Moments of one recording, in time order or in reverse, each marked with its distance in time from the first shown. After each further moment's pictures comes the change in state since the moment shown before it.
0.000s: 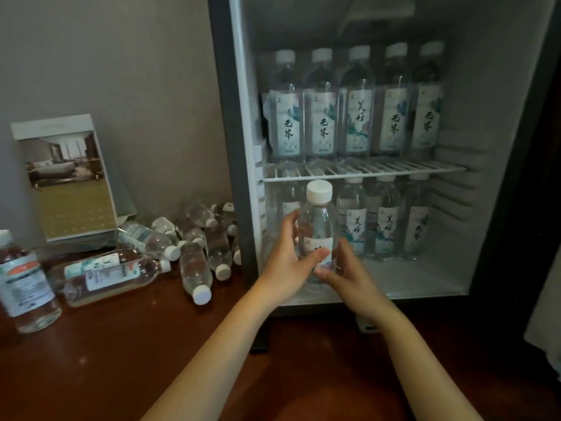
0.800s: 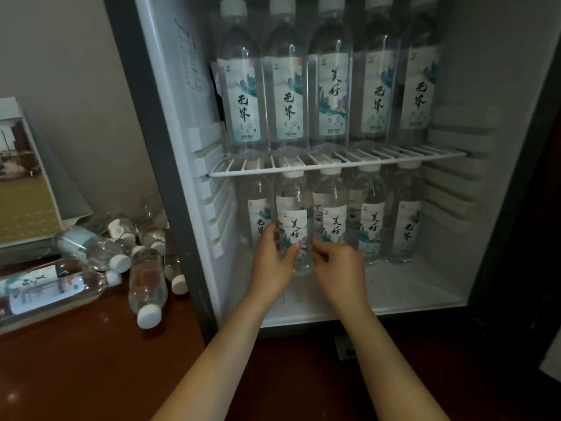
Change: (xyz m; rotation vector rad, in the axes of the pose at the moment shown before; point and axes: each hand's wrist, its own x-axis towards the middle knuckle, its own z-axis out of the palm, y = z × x) left_hand 0.071 -0.100 0.045 0.045 0.224 -0.124; right_hand 0.048 0.049 -0.016 -0.521 0.424 0.015
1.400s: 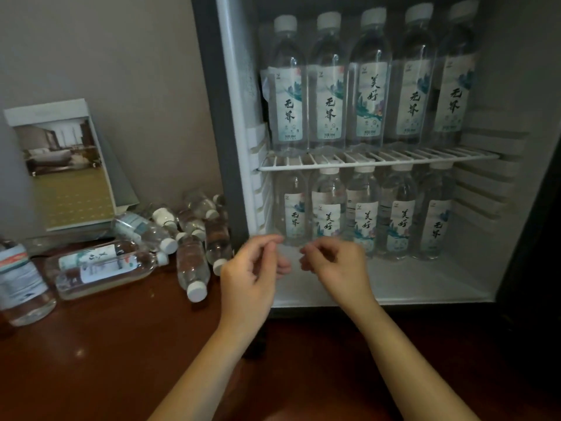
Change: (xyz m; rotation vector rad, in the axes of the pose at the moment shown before) left_hand -0.093 0.065 -0.086 0.018 0.209 0.269; right_hand -0.028 -0.056 0.004 0.347 -0.157 -0.014
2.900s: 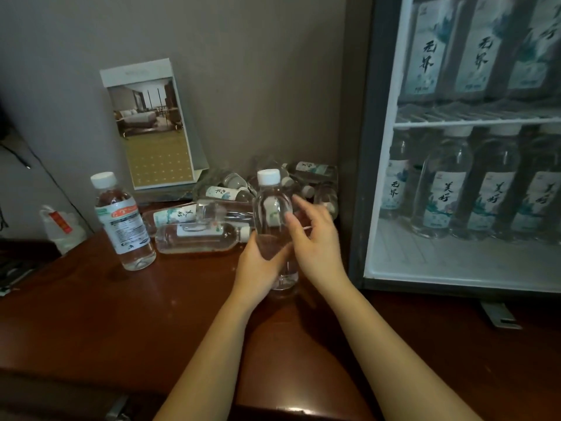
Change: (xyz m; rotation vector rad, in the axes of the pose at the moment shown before) left_hand 0.006 -0.110 -0.138 0.120 -0.017 -0.407; right_hand -0.018 -0.053 0.171 0.156 -0.089 -0.049
